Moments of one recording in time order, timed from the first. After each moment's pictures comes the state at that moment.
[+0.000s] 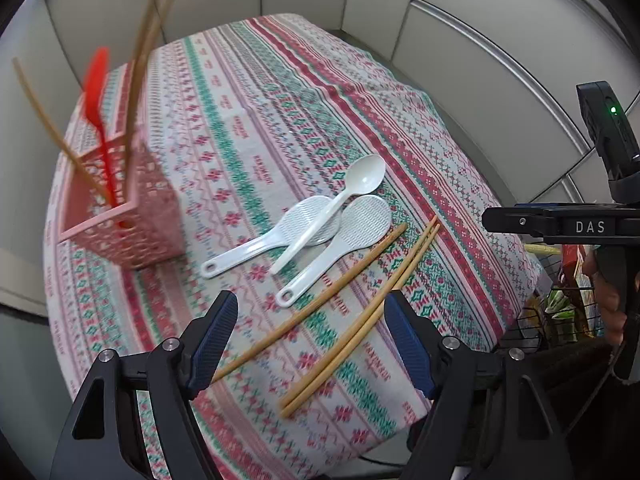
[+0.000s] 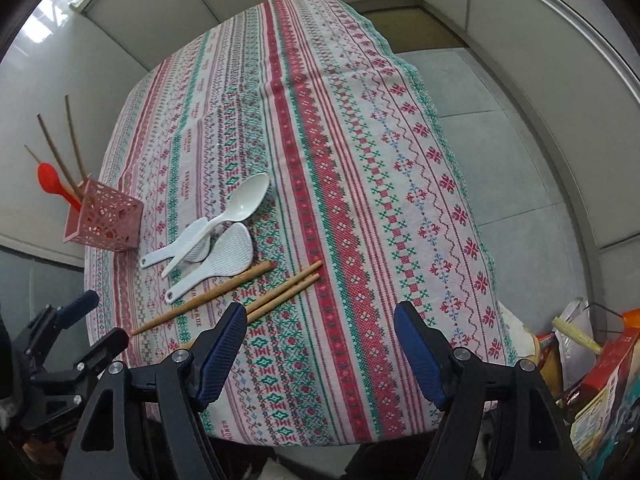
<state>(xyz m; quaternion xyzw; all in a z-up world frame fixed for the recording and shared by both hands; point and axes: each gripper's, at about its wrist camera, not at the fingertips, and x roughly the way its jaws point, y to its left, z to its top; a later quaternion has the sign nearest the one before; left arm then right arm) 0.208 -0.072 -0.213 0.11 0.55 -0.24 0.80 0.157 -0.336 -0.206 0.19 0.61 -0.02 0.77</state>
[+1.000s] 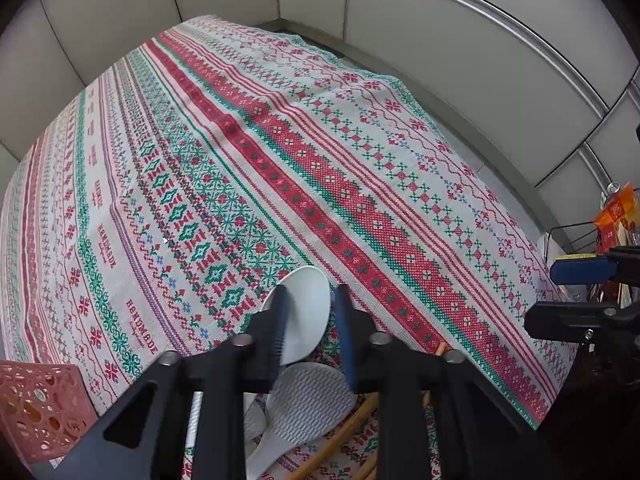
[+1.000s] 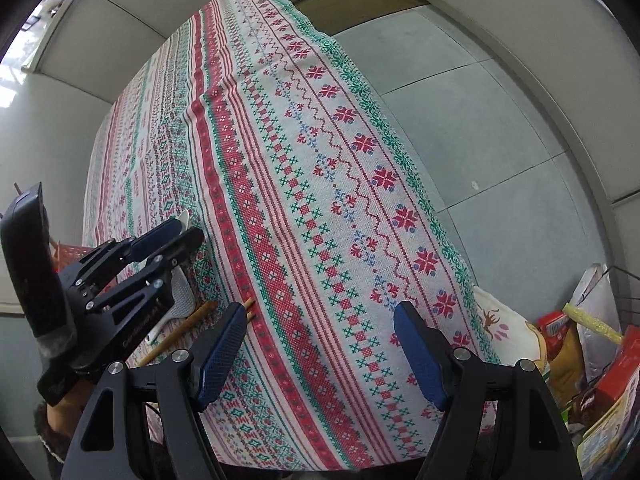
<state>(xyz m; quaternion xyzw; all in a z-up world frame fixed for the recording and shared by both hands) 0.293 -0.207 -0.278 0.19 0.53 -0.29 0.77 0.165 -0.398 -0.237 0.27 0.62 -0.04 0.74</state>
